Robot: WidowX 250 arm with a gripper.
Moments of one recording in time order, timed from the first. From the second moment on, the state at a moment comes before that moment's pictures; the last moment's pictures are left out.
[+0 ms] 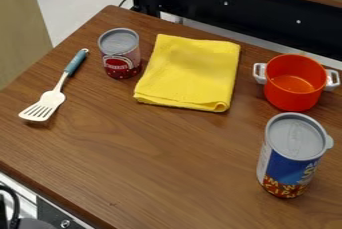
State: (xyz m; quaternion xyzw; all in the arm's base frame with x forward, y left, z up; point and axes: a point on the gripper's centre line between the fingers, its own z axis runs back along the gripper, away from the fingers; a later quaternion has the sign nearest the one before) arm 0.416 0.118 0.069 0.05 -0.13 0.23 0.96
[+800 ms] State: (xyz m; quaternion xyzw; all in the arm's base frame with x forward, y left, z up) arm 0.404 0.191 0.041 0.03 -0.11 0.20 0.97
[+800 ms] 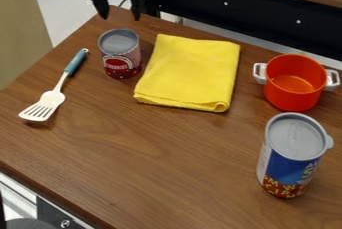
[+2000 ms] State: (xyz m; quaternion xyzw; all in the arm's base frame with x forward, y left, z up) arm 0.368 0.170 0.016 0.04 -0.08 0.25 0.96
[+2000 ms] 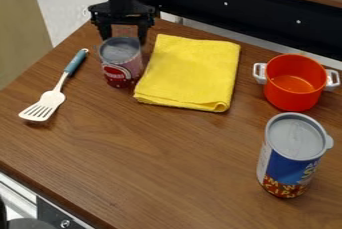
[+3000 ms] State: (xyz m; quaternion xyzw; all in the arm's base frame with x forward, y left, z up) arm 0.305 0.159 0.013 0.05 -0.08 0.27 0.96
